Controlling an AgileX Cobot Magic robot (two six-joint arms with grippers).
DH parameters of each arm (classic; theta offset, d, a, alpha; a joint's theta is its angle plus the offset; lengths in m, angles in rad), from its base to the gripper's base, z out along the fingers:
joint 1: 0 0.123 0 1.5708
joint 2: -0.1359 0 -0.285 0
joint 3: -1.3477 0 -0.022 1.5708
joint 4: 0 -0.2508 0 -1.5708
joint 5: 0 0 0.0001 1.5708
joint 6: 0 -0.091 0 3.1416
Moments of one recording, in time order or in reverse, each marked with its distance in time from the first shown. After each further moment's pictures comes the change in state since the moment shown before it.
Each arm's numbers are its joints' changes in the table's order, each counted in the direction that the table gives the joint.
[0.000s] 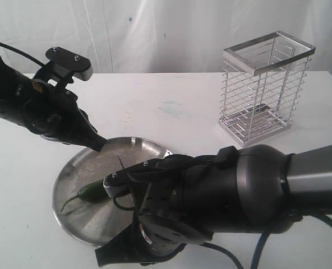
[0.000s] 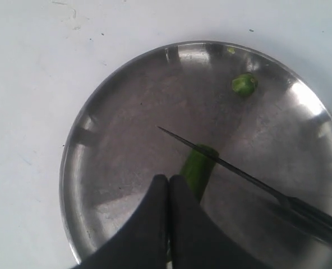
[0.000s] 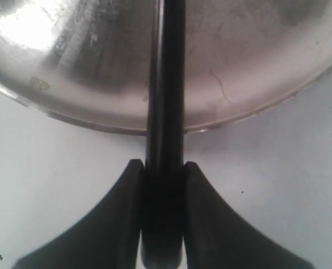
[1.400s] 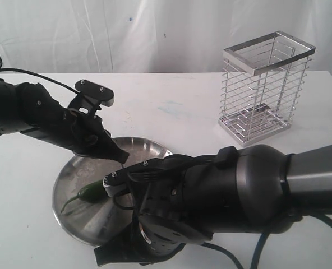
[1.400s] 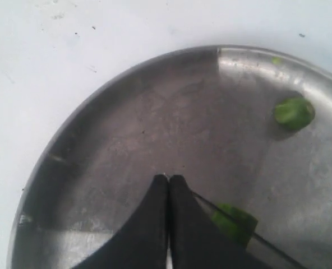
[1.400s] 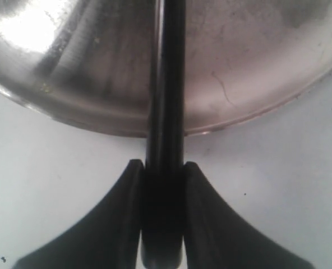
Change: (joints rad) left arm 0.000 -0.285 0.007 0.278 0.274 -0.224; right arm 0.000 -0.002 0.000 0.000 0.009 -0.006
